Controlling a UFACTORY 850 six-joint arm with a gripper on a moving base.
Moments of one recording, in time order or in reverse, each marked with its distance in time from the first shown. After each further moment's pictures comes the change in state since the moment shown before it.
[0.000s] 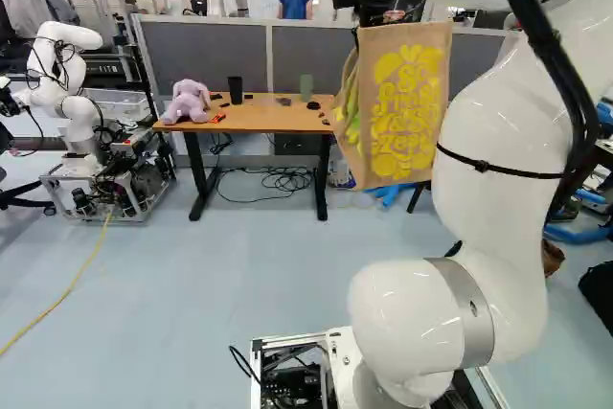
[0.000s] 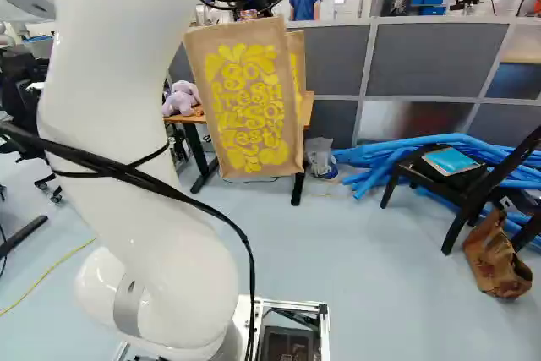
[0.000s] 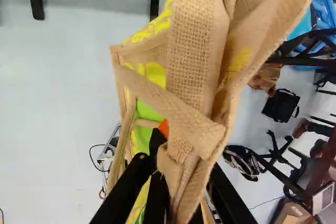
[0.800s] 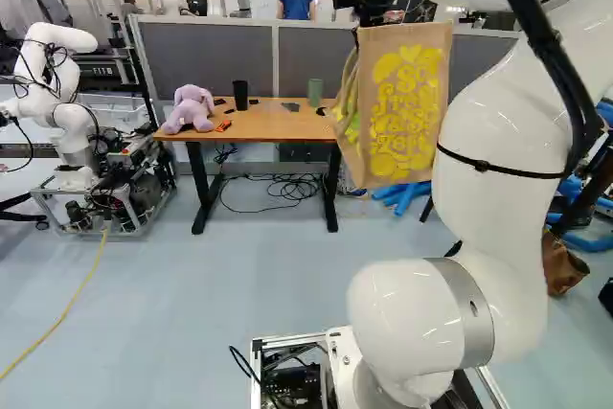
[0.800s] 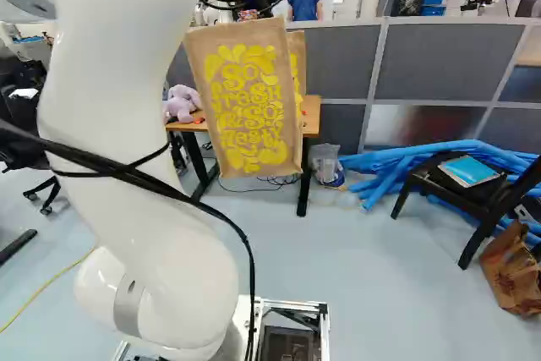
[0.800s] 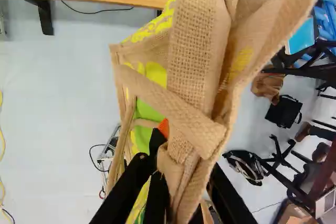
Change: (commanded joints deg) arm 0.0 0.0 0.0 0.0 0.0 0.0
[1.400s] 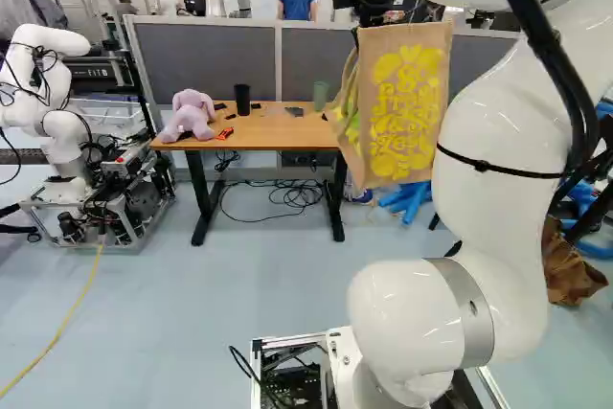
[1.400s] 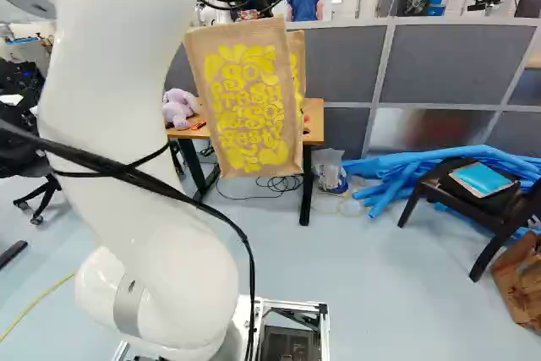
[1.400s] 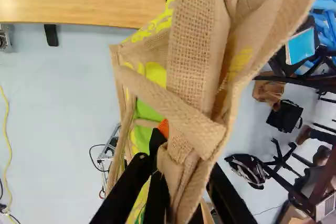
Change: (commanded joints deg) arm 0.0 0.0 0.0 0.0 0.0 0.0
